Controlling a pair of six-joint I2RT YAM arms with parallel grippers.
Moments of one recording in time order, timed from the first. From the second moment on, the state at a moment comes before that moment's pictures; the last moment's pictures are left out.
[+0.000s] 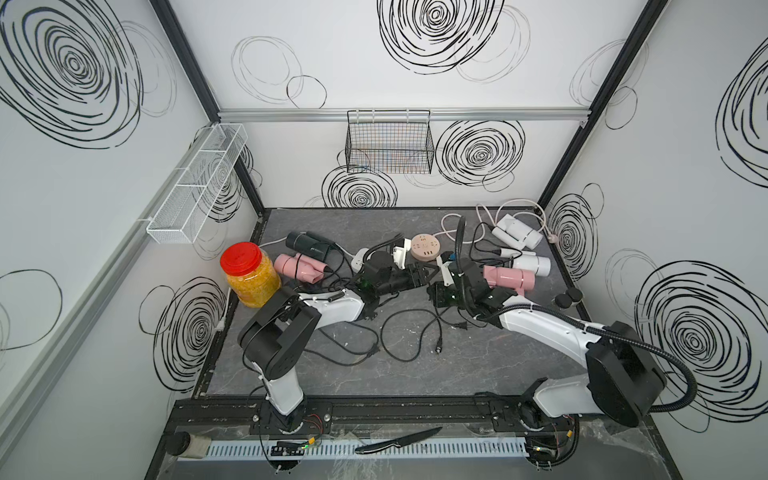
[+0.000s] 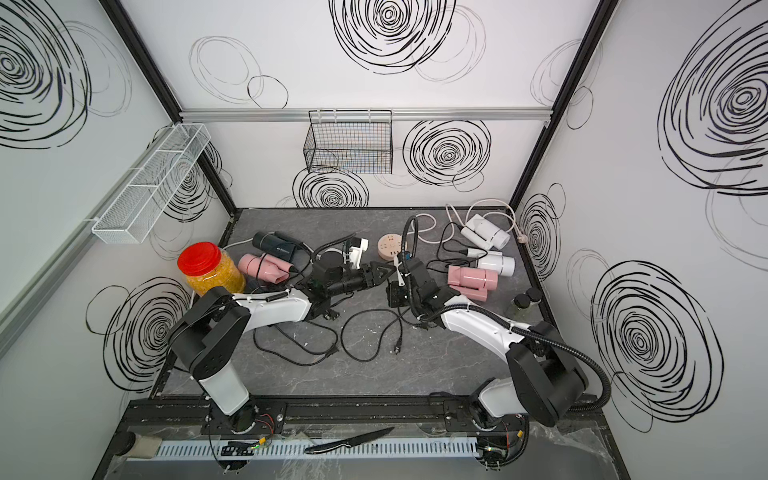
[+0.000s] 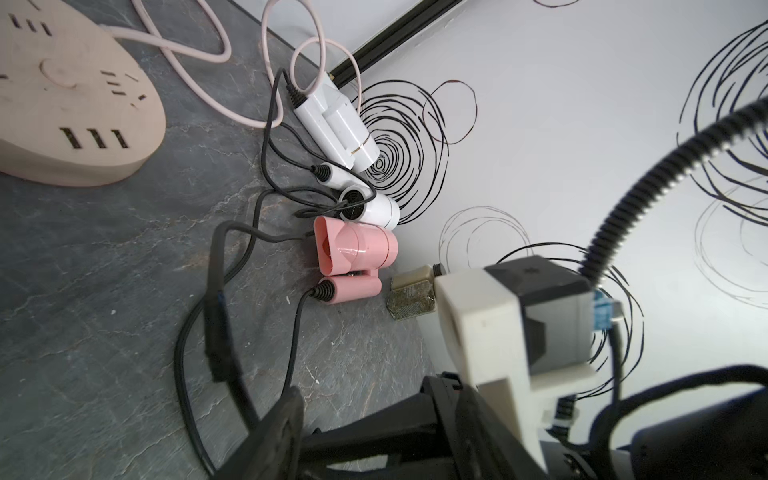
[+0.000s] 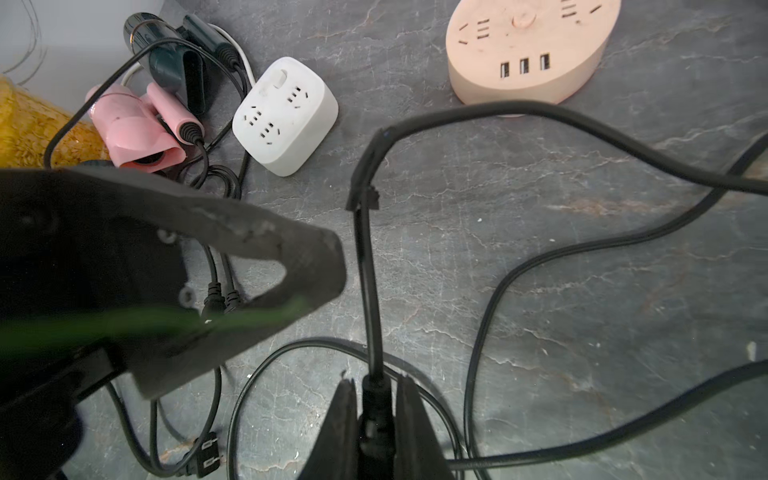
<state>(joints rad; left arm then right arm) -0.64 1.76 0.90 0.62 0.46 -0.97 0.67 1.38 0.80 -0.15 -0.07 0.45</state>
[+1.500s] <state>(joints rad) -0.69 1.81 1.06 0.32 0.33 -0.87 0.67 1.28 0.72 -0.10 -0.03 0.45</state>
